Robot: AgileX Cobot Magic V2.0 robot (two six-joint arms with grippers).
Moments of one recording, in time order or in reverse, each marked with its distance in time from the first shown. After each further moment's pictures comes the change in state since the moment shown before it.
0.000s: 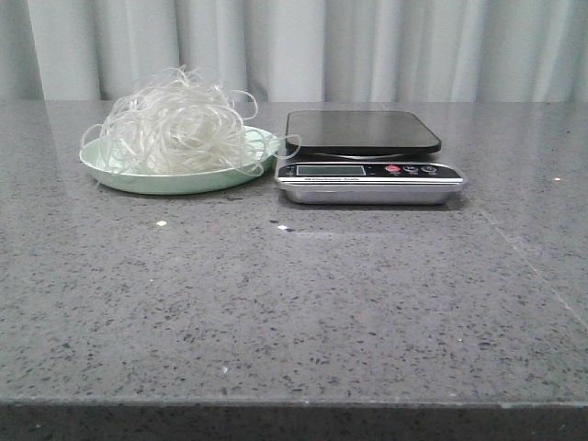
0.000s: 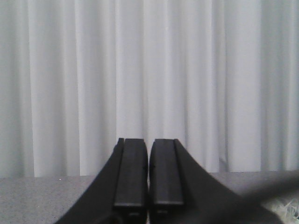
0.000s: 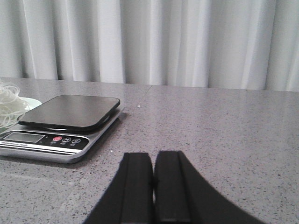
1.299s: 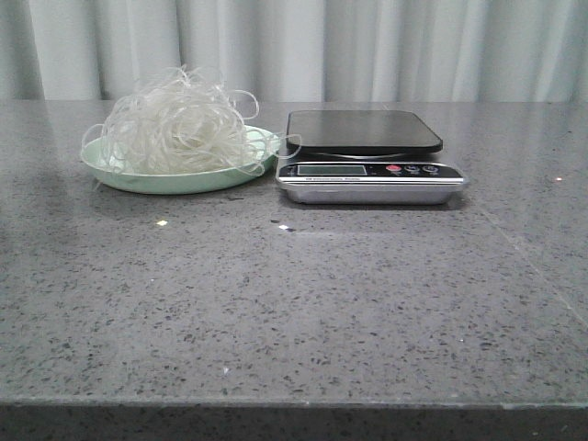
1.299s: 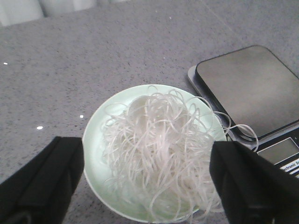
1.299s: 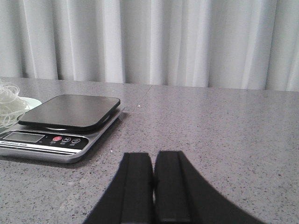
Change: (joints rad) left arm -0.346 1.210 -0.811 -0.091 0.492 0.070; right arm 0.000 0.000 0.000 0.000 0.000 0.000
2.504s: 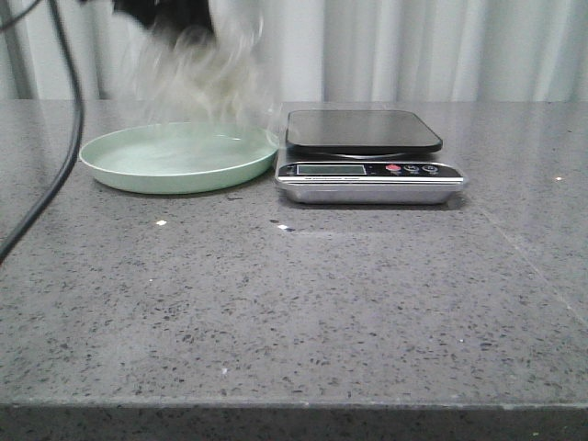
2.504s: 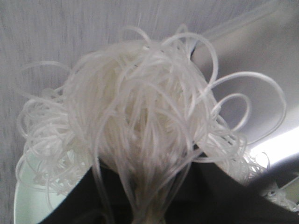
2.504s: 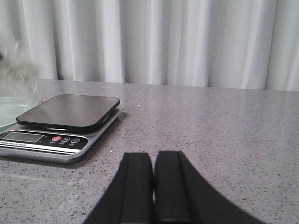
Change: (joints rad) left arm -0.020 0.514 -0.634 -0.075 0.360 0.000; right arm 0.000 0.000 0.000 0.000 0.000 0.000
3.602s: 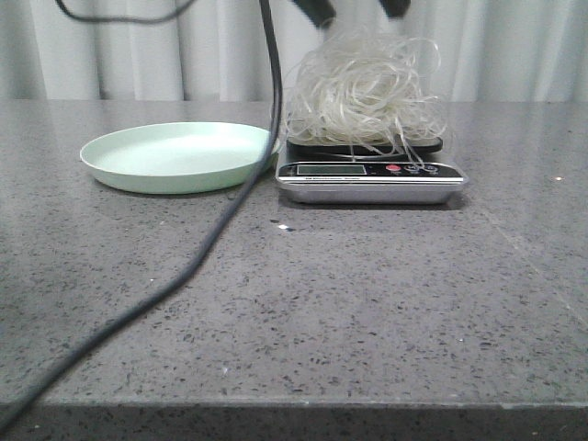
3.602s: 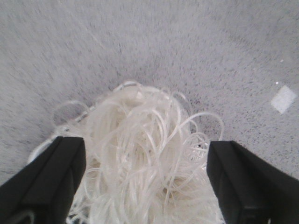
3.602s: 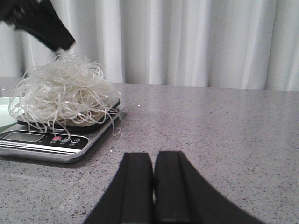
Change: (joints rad) left arm -0.214 0.218 -0.384 -0.003 0.102 0.000; right arm 0.000 0.000 0.000 0.000 0.000 0.000
